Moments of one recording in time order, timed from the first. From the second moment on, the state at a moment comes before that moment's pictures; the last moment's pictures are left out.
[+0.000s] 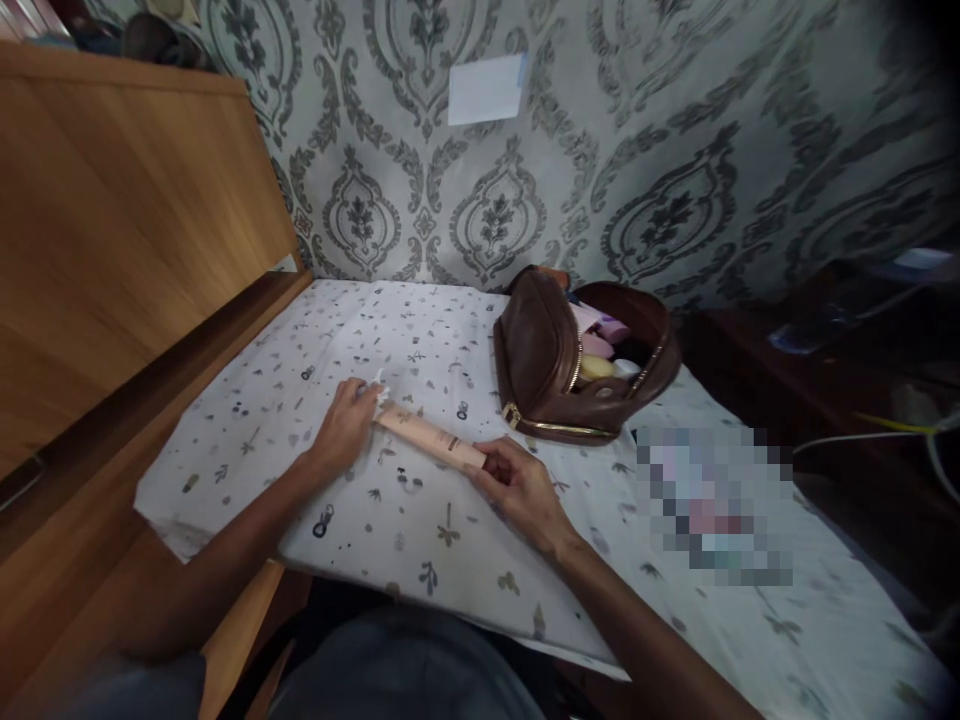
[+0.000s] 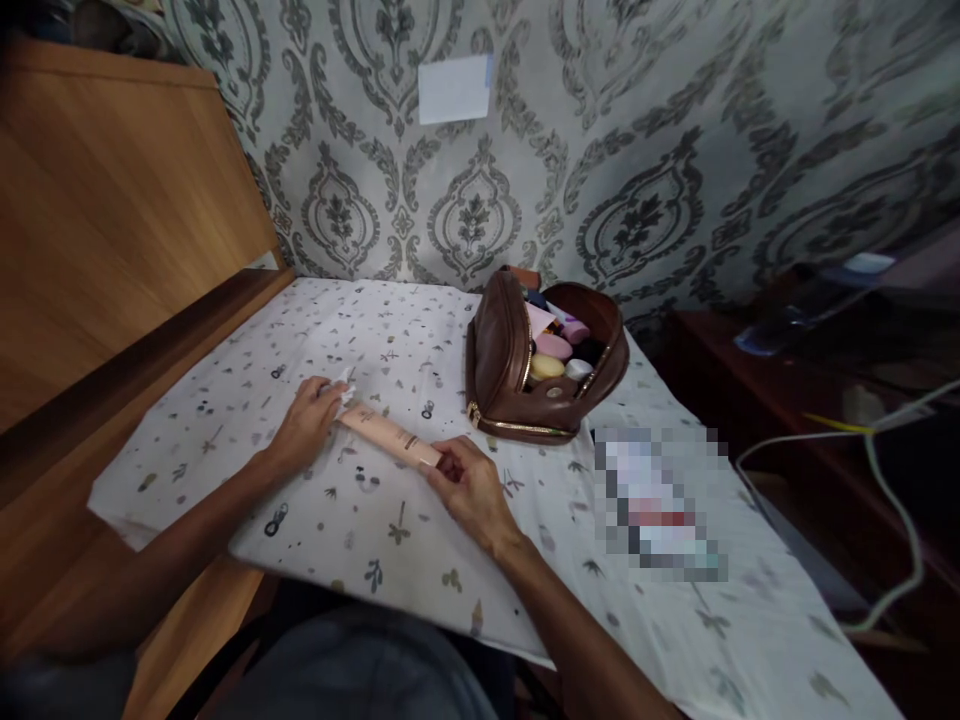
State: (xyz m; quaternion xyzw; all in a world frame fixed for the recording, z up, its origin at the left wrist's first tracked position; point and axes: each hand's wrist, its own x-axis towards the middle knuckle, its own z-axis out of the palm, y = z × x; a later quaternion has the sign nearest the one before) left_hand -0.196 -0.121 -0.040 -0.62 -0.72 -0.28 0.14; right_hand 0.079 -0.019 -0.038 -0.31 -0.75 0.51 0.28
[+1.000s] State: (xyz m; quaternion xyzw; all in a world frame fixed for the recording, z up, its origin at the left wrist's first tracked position) left_hand -0.083 -0.107 -0.026 -0.74 -0.60 -0.27 0.12; right_hand 0.079 -0.016 -0.041 -0.28 -0.84 0.36 0.30
